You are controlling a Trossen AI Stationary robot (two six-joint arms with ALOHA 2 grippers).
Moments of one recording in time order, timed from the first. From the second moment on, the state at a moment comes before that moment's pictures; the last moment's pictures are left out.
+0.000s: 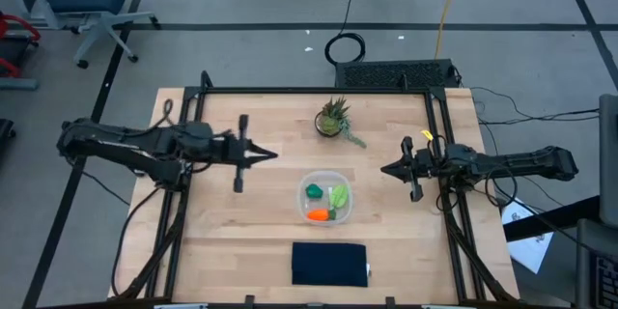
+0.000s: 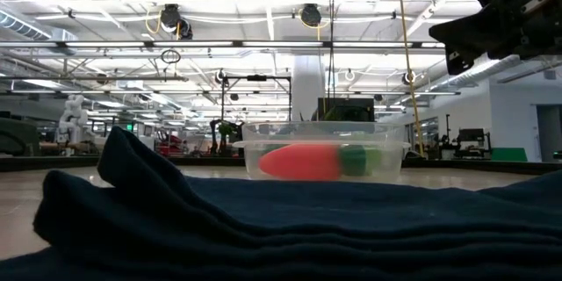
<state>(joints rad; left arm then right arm) -0.10 0.97 0.89 -0.10 -0.09 0.29 0.01 0.32 0.02 0.31 -0.05 0.10</state>
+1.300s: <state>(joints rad) -0.11 0.53 0.30 0.19 -0.10 0.34 0.02 0.32 0.02 0.33 -0.06 0.11</state>
